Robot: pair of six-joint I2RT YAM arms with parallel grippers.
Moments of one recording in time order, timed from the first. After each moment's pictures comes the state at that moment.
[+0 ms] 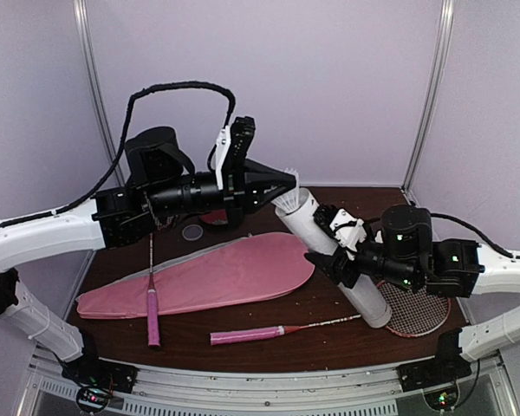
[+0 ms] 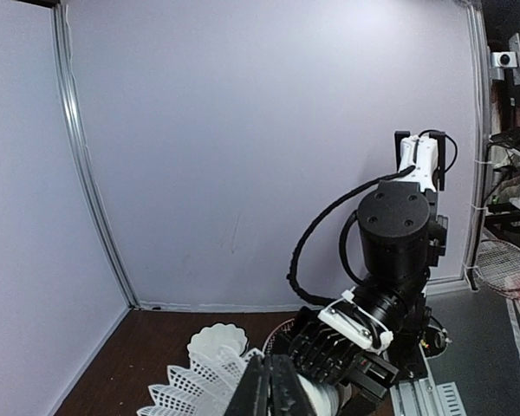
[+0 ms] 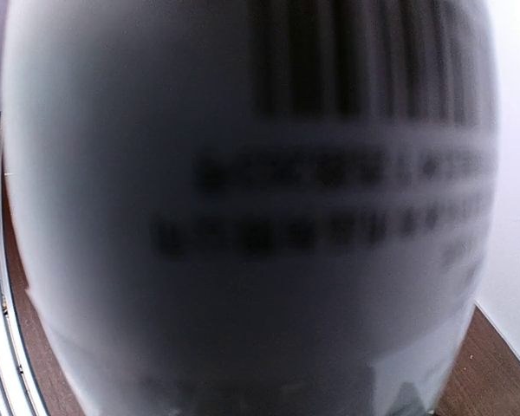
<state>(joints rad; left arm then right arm) -1.05 1.40 1.27 0.23 0.42 0.12 1.13 1.04 0.83 -0.14 0.31 -0.20</state>
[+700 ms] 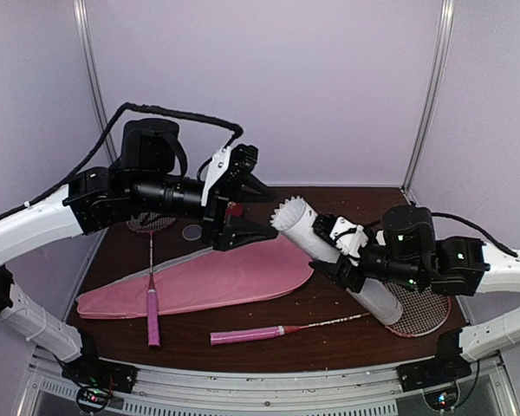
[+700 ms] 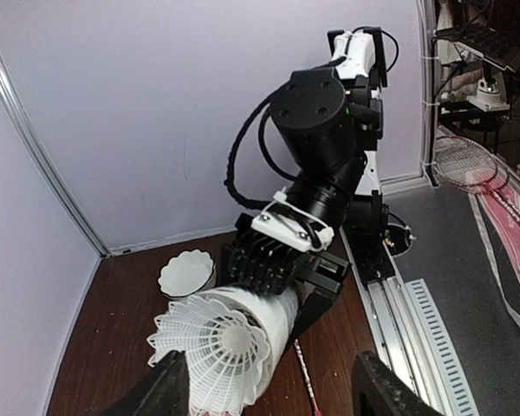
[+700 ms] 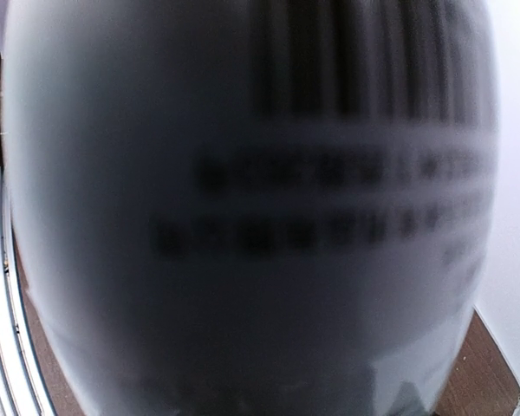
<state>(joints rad) -1.05 1.36 1.39 -0.26 0.52 0.35 1.13 1.02 0.84 -0.24 0.28 -0.26</state>
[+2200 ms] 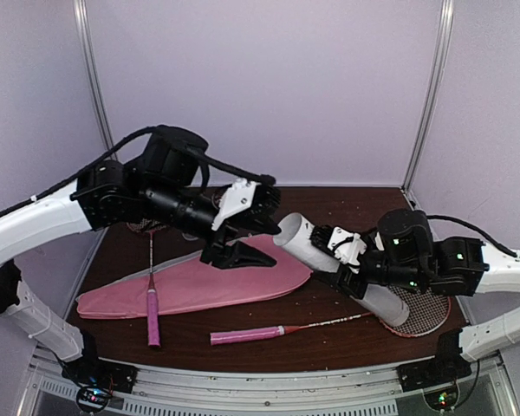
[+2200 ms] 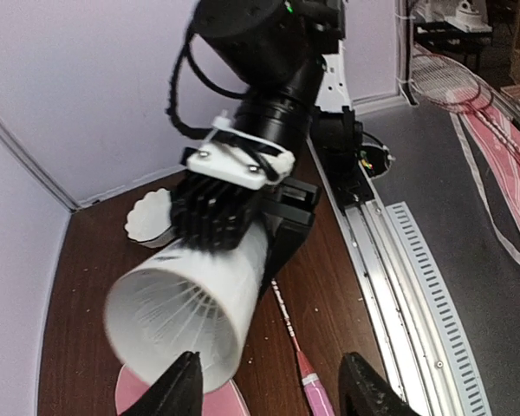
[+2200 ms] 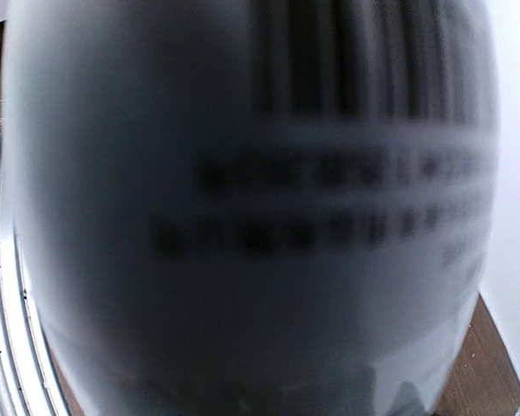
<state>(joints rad) -1.12 1.46 1.53 -0.61 0.45 0.53 1.13 1.02 0.85 -0.32 0.22 -0.28</state>
